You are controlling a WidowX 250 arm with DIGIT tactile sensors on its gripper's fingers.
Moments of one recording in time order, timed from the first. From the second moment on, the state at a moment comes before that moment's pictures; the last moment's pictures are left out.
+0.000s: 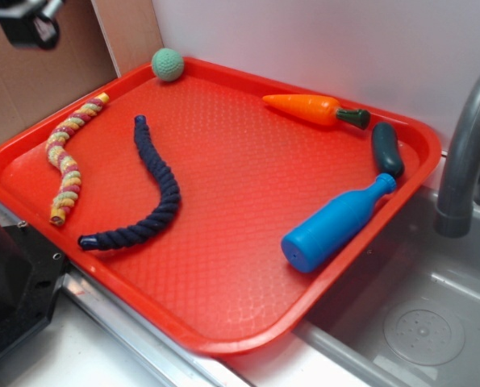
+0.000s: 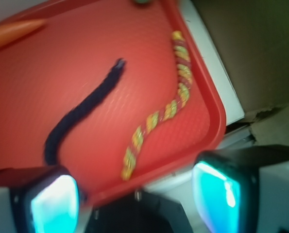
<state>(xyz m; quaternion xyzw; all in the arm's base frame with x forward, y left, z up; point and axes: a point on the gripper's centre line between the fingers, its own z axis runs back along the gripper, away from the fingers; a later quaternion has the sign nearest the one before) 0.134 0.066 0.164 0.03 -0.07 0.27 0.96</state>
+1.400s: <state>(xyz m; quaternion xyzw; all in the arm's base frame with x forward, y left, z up) 0.142 0.099 0.025 0.04 -0.03 0.30 0.95</state>
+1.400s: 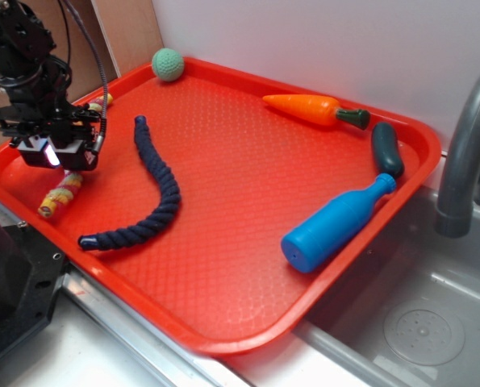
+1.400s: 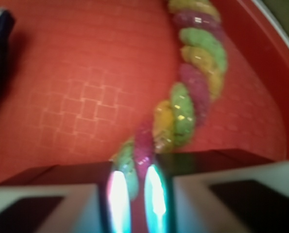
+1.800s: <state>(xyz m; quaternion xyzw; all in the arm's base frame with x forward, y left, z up) 0.133 0.101 0.082 0.01 -0.05 0.23 0.97</state>
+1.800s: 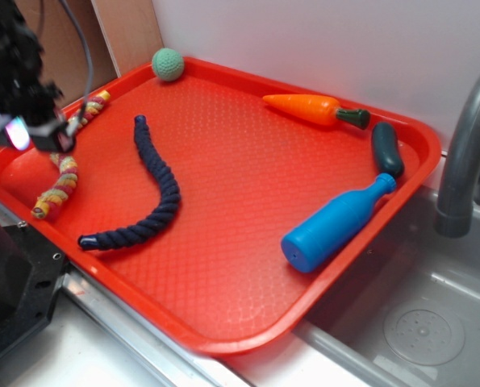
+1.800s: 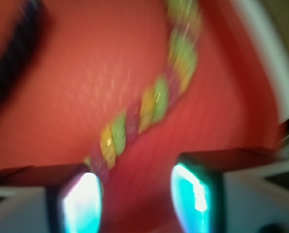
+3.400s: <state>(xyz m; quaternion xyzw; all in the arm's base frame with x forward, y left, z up) 0.136 0.073 0.080 0.03 -0.05 0.32 0.95</state>
